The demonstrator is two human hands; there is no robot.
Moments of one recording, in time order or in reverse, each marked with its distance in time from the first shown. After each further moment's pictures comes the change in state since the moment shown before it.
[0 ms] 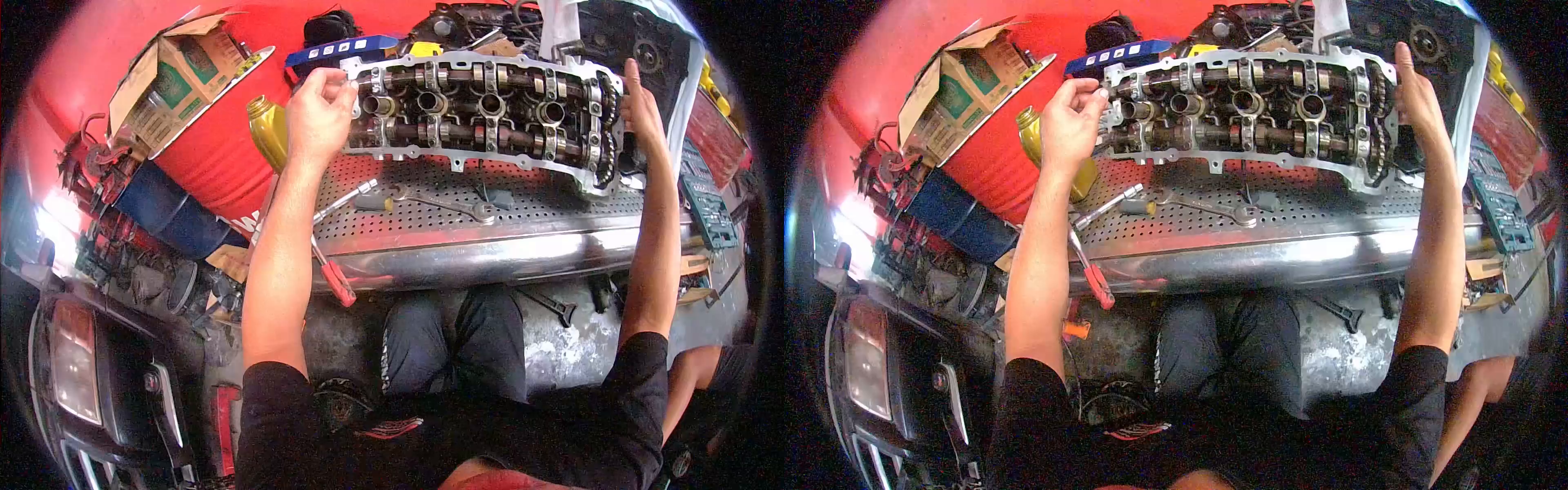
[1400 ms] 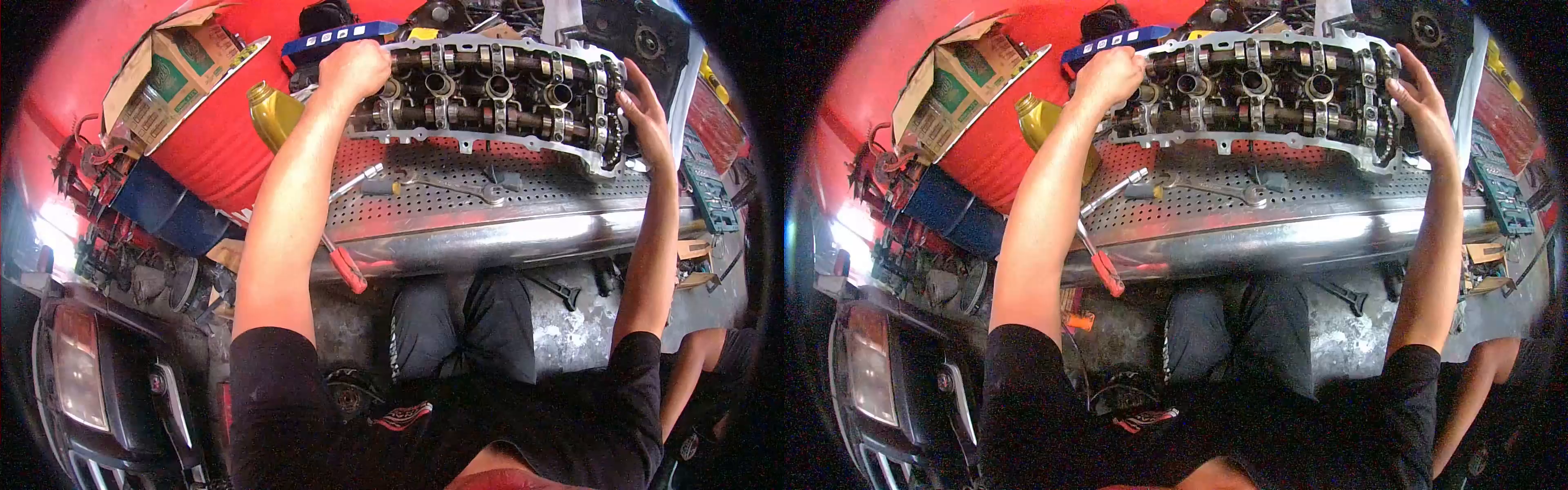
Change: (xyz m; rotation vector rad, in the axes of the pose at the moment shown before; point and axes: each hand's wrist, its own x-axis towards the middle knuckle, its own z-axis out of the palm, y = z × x) left_hand 0.059 0.002 0.035 0.751 -0.385 0.160; right_hand -0.046 0.025 0.022 0.110 0.005 -0.442
